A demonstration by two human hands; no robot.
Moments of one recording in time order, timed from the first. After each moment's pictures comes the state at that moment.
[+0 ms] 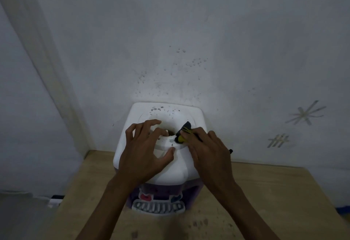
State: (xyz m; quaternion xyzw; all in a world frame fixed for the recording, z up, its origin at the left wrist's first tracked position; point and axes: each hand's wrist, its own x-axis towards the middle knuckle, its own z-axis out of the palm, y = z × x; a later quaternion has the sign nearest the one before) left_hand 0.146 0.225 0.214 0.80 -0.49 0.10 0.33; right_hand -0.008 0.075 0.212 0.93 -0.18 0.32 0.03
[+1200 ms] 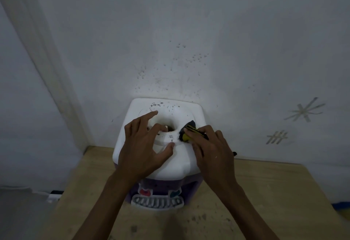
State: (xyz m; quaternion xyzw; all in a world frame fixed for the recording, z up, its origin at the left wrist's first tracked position) left_hand 0.143 0.227 0.218 0.81 -0.48 0.08 0.32; right_hand -0.018 0.078 0.207 0.91 -0.23 0.34 -0.05
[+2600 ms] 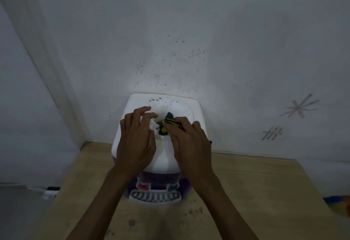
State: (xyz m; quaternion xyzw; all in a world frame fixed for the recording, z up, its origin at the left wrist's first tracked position) left_hand 0.142 0.230 0.219 0.81 -0.45 0.12 0.36; right_hand 0.021 0.119 0.219 0.91 -0.21 0.35 -0.04
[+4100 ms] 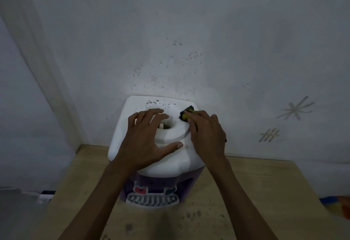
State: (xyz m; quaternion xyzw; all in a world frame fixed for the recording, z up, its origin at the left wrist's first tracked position) left_hand 0.151 0.212 0.221 0.77 -0.54 0.10 0.34; right_hand 0.023 0.053 0.222 0.89 -0.32 0.32 -0.06
